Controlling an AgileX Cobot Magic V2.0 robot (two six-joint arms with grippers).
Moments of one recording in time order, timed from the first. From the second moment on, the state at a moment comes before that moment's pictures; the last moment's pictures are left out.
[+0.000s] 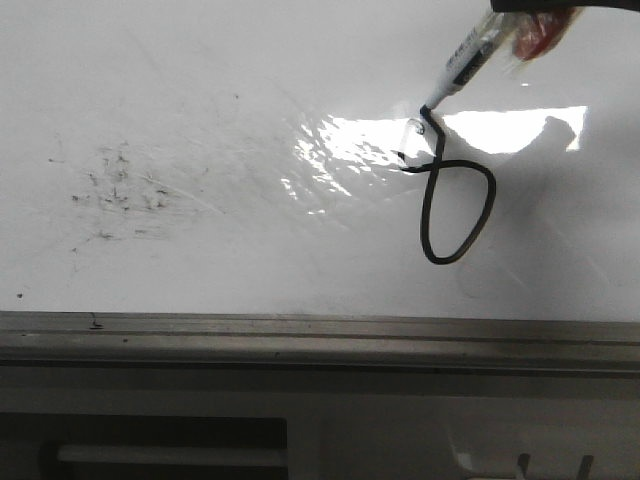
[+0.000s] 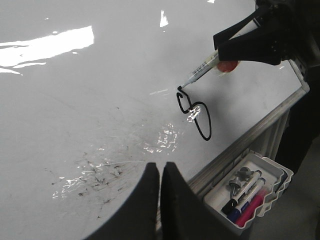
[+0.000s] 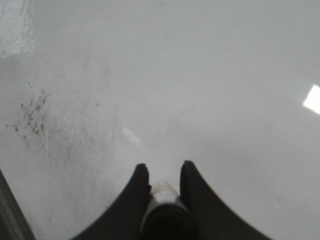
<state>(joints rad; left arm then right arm) -0.39 0.35 -0.34 -1.13 0.51 1.13 0.62 0.88 -0.52 0.03 -0.07 -0.38</state>
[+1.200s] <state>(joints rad) -0.41 0.46 -0.37 -1.13 0.56 1.21 0.74 0.68 -0.61 0.02 0.18 -0.38</state>
